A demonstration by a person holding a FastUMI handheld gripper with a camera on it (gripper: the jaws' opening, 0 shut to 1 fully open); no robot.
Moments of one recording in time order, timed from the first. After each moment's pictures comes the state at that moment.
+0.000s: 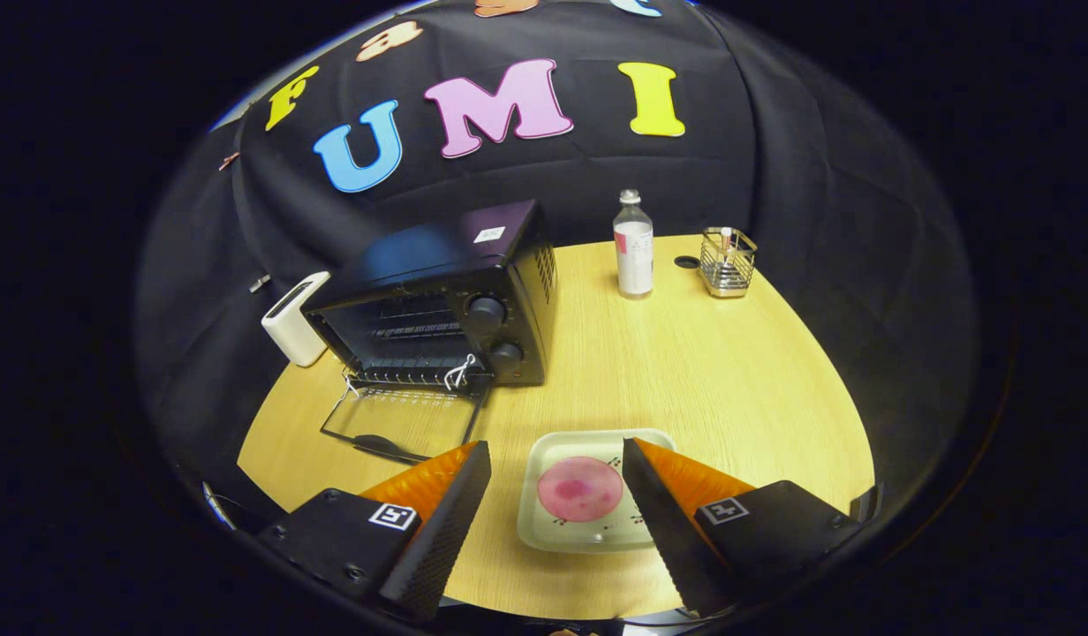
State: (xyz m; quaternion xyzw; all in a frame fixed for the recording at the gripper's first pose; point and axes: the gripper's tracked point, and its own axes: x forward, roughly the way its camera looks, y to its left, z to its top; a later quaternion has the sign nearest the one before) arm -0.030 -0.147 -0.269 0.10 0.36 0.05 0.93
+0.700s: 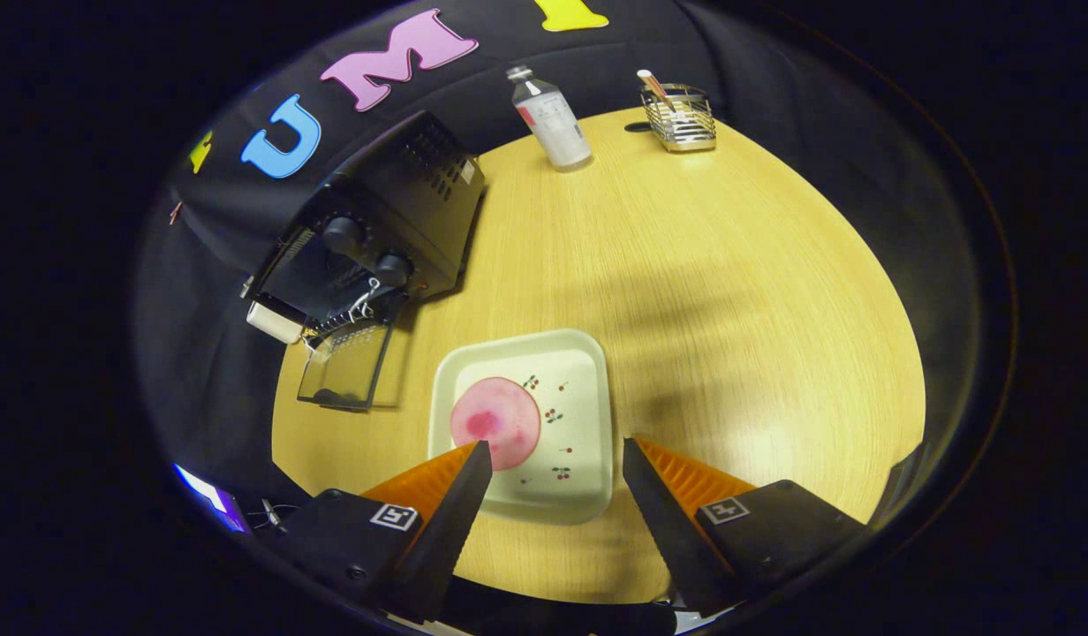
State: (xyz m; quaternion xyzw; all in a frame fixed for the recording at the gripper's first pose) arm -0.067 -0.211 -0.377 0.18 0.53 0.05 0.83
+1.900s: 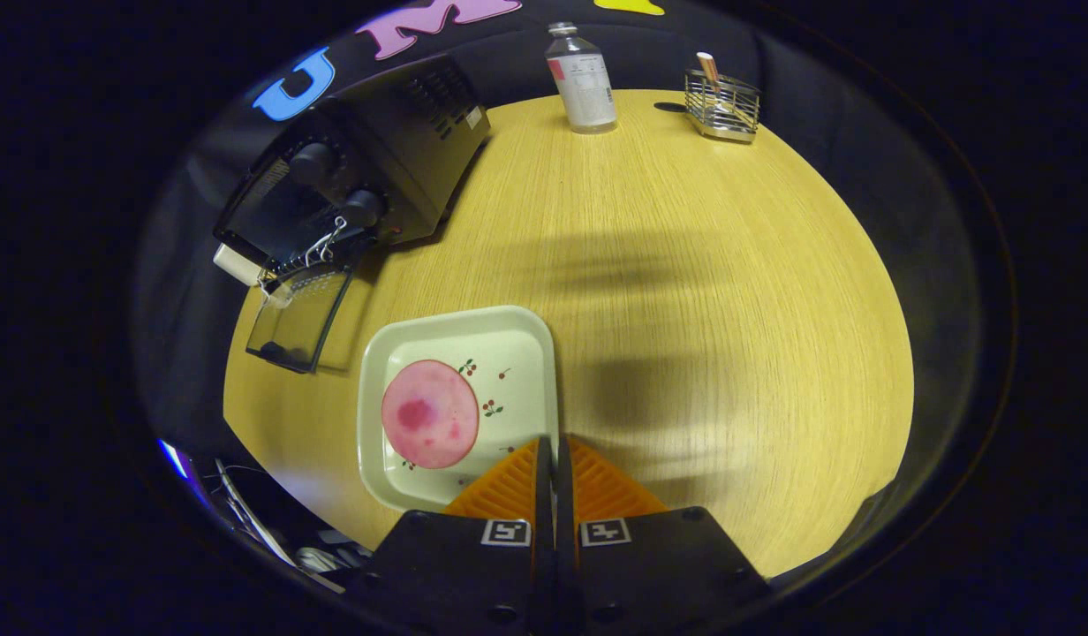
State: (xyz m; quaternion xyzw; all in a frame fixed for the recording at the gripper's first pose) arm -0.059 -0.204 -0.400 0.13 0.56 0.06 0.81
